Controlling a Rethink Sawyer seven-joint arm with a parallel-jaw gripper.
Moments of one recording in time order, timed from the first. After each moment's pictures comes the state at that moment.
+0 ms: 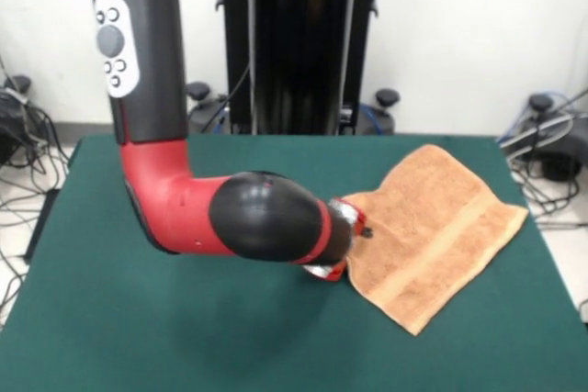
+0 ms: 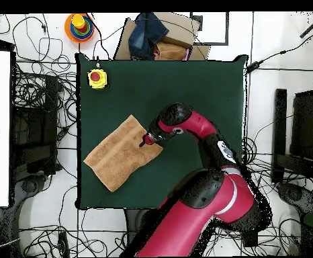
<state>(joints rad) -0.57 0.14 0.49 1.03 -0.21 1.19 0.56</state>
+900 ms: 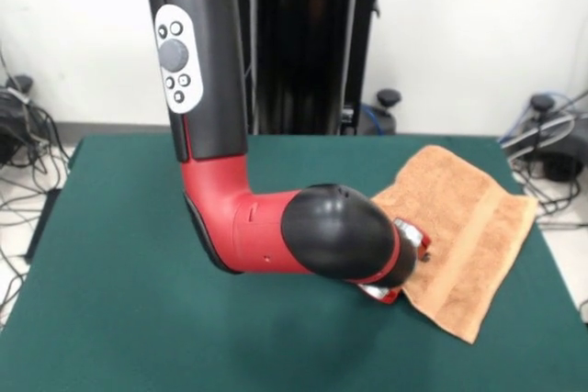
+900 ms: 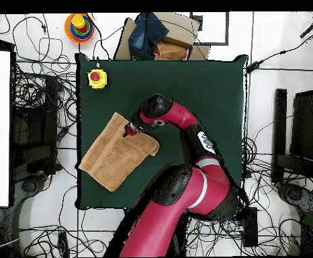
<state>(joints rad) -0.44 0.16 0.48 0.96 -0.12 1.14 0.70</state>
